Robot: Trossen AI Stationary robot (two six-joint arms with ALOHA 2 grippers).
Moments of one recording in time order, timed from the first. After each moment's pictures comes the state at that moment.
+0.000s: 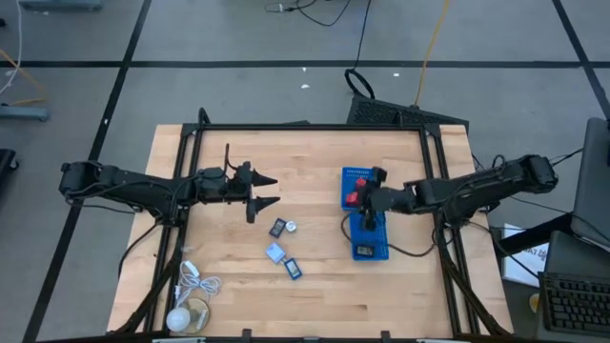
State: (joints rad) left arm 0.06 1.06 0.40 0.49 -0.05 -0.19; right arm 0.13 1.18 0.75 -0.31 0.42 0.12
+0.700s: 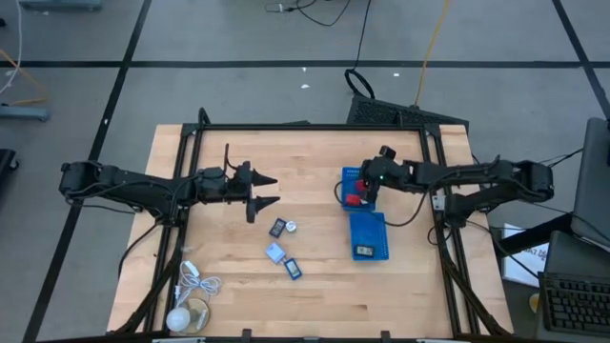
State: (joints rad) left arm 0.07 1.06 0.40 0.50 -0.05 -0.19; right arm -0.26 1.23 0.61 -0.20 0.36 -0.06
